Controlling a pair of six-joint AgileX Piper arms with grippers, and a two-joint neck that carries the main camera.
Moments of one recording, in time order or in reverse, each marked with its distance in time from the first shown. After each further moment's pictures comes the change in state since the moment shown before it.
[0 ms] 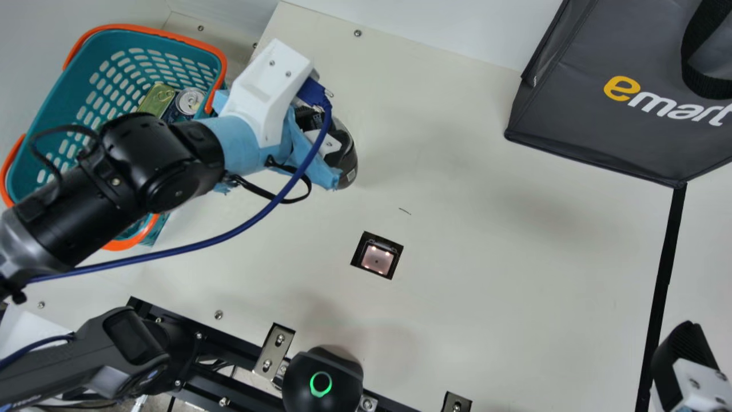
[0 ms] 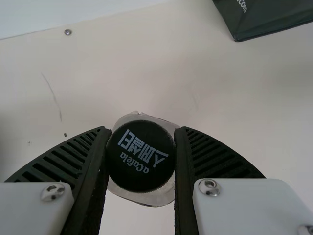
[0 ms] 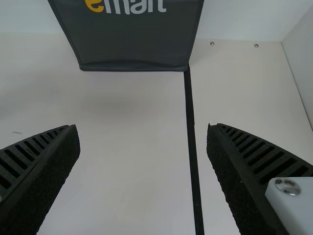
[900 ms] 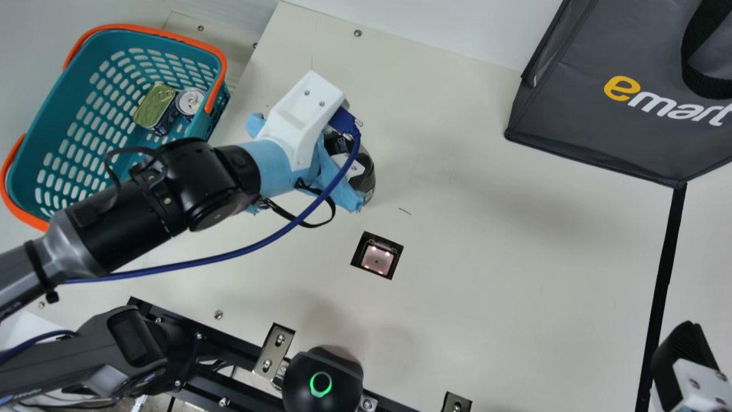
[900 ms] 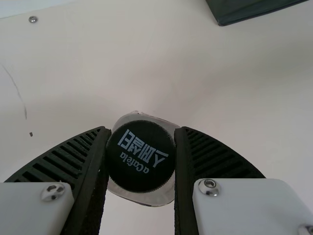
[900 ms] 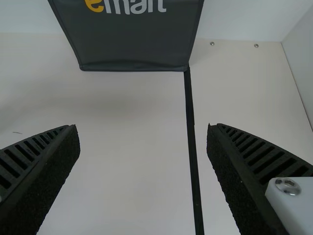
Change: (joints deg) left arm -5.9 3.0 3.2 3.7 -4.4 -6.8; right arm 0.0 0.0 0.0 0.0 0.0 0.0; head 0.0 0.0
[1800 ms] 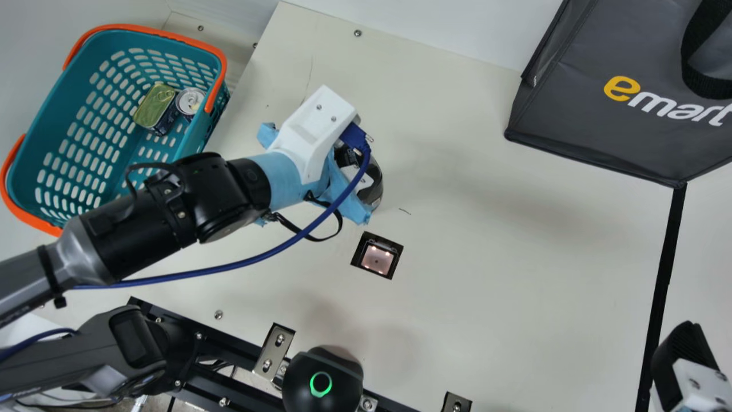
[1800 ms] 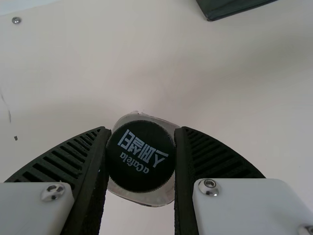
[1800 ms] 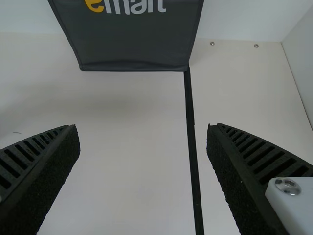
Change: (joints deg) left arm -2.7 0.5 1.8 2.2 -2.5 -2.2; right arm 0.0 0.0 0.0 0.0 0.0 0.0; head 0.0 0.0
